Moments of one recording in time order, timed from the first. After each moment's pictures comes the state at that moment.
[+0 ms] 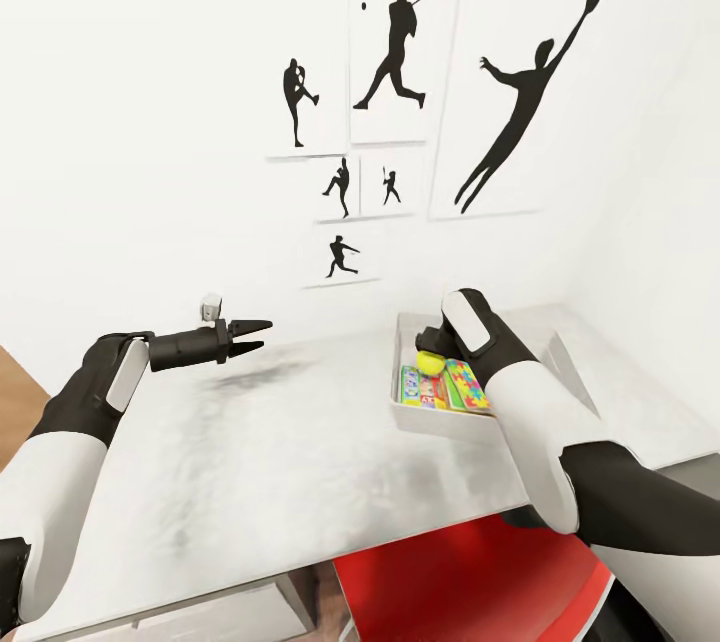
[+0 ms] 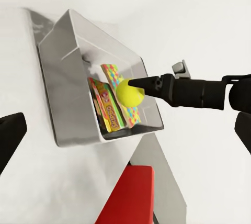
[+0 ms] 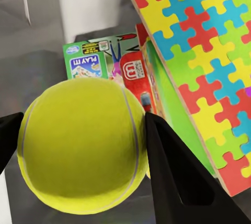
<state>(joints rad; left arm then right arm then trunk) -0.95 0.25 0.09 -0.85 0.39 1.04 -1.03 -1.20 0.12 0.07 -0.57 -0.74 0.91 -0.75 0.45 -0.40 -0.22</state>
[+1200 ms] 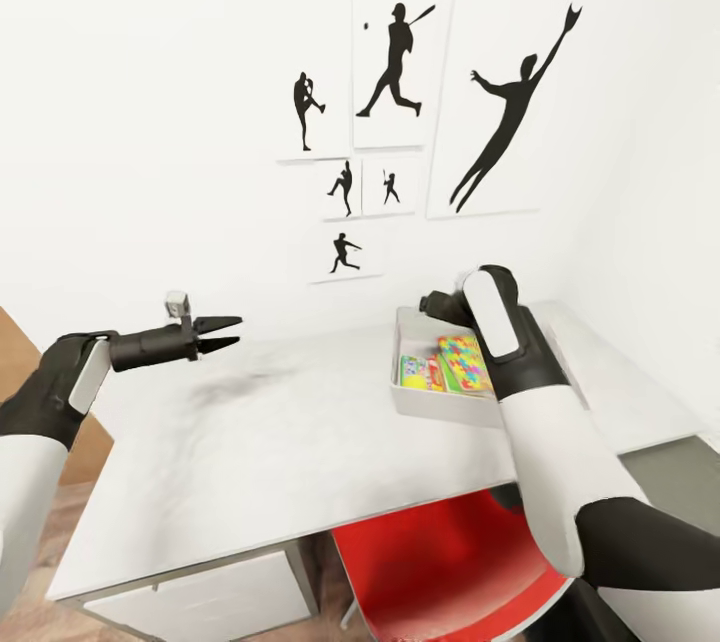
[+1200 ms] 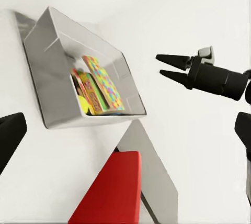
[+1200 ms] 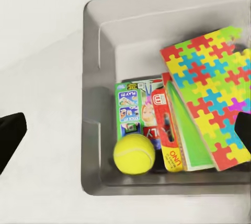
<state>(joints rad) -0.94 0.35 0.08 -0.85 0.39 1.04 -1.19 -1.09 0.11 0.07 -1.07 -0.75 1.02 -0.76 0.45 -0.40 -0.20</state>
